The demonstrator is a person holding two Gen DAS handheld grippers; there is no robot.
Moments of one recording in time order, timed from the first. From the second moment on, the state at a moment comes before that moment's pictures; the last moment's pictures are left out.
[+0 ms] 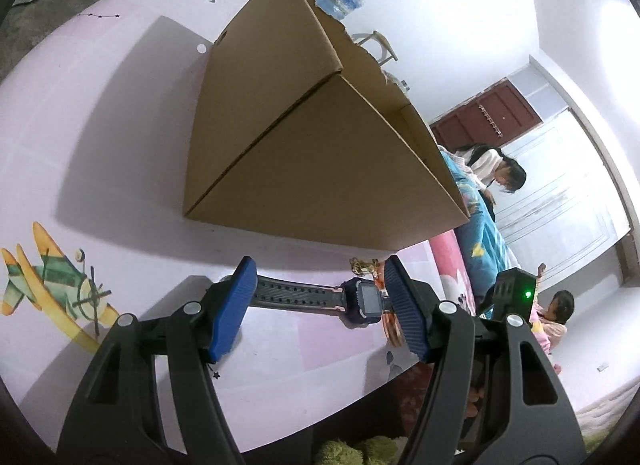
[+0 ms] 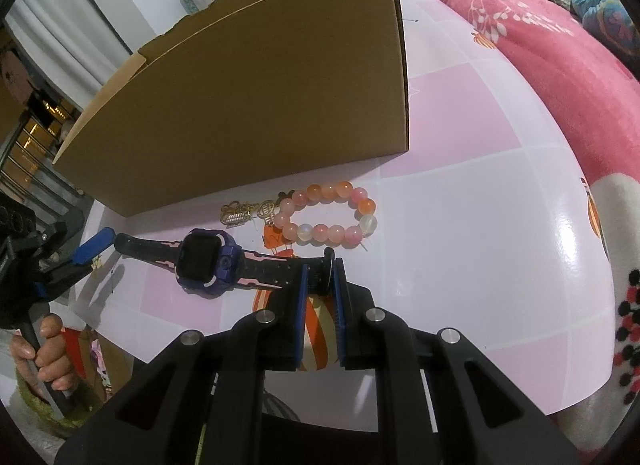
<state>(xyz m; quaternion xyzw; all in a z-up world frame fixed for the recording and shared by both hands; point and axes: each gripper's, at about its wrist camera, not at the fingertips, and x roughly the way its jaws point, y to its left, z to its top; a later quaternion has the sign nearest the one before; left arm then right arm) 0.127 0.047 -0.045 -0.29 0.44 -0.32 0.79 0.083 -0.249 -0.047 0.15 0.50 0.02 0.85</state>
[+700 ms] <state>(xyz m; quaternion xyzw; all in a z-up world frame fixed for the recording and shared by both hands) 0.122 0.037 -0.060 -0.29 0.48 -0.31 0.77 0.081 -0.250 -0.047 0.15 0.50 0.02 0.85</state>
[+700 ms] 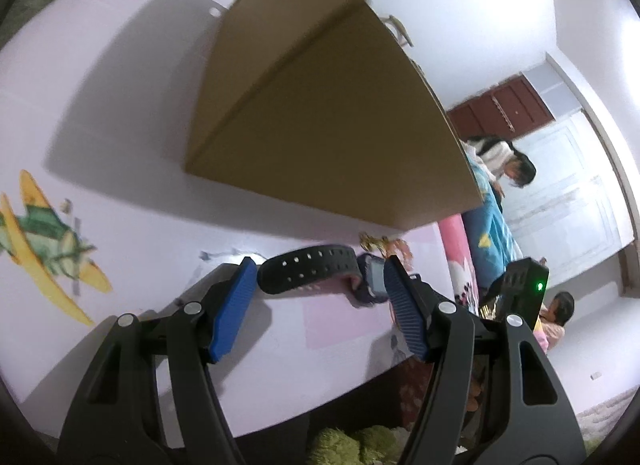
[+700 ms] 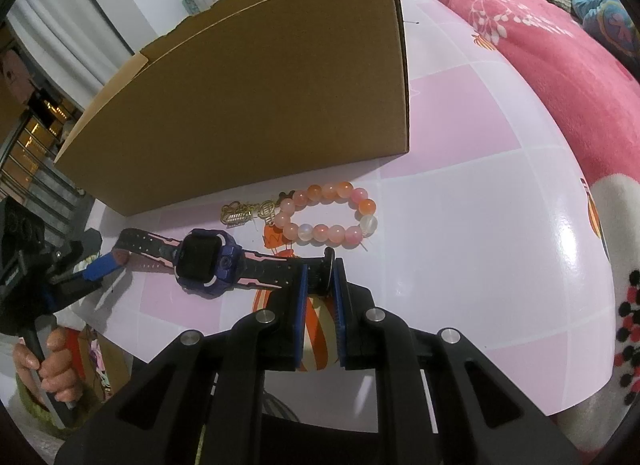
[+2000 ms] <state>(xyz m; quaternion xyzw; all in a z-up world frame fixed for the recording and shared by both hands) 0.068 -0.028 -0.003 0.01 0.39 -0.33 0.86 0.055 -0.251 -0.005 0.14 0.45 0.03 0.88</state>
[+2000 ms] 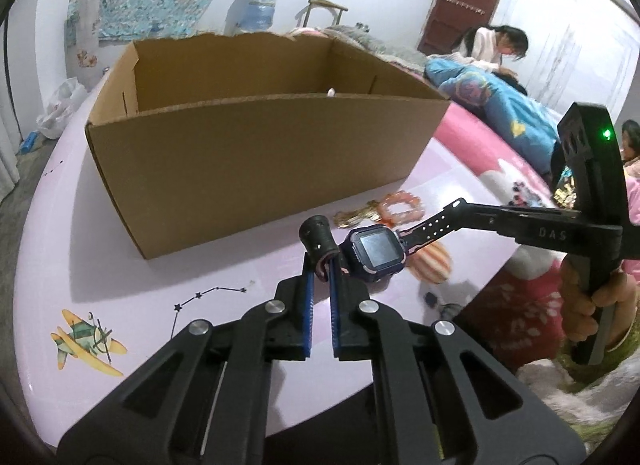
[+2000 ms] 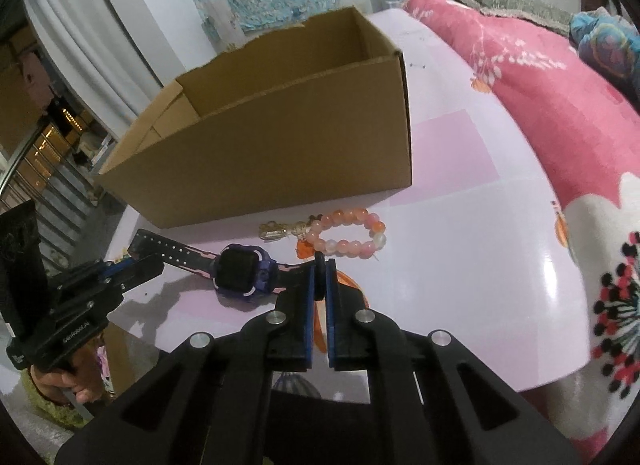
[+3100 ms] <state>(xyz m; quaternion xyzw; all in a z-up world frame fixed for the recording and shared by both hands) 0.297 -0.082 0.046 0.07 0.54 -0.27 0.80 0.361 -0.228 0.055 -0.14 0.53 0.05 0.84</state>
